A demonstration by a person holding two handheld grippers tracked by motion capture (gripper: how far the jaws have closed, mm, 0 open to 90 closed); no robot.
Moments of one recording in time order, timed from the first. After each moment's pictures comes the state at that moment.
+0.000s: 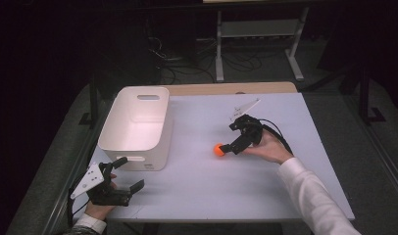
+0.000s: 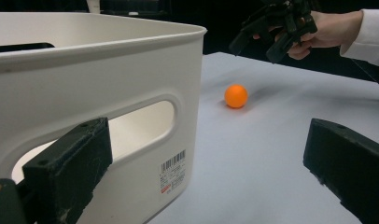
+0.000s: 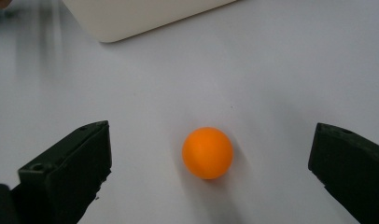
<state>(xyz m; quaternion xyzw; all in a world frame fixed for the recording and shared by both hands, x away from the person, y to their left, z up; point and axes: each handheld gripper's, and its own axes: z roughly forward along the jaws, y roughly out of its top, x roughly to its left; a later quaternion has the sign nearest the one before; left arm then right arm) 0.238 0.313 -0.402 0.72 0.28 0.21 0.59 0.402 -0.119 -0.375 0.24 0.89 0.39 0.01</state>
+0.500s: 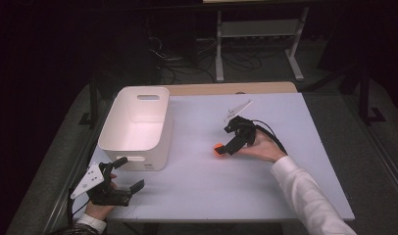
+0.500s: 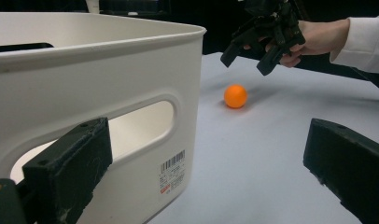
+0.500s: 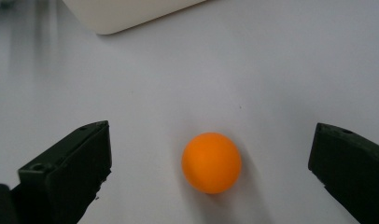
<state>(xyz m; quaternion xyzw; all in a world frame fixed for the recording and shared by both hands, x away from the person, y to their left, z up) 0.238 0.313 -0.402 0.73 0.28 0.21 0.59 0.413 -0.106 -0.391 0.23 0.90 0.38 -0.01</state>
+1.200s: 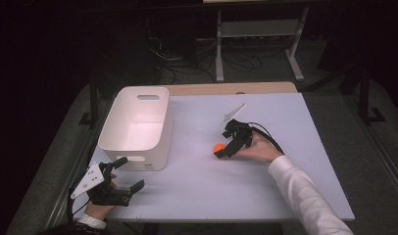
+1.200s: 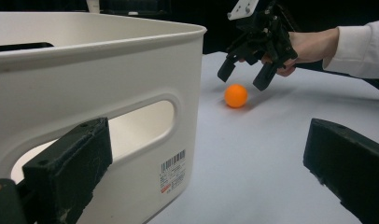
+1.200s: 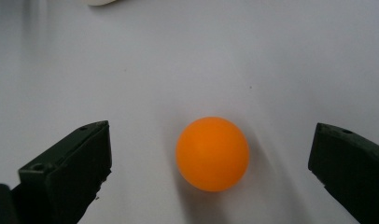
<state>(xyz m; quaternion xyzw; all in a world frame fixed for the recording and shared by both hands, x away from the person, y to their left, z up) 0.238 0.313 -0.402 0.73 0.28 0.21 0.59 0.424 -0.100 -0.415 0.21 0.91 0.35 -0.03</state>
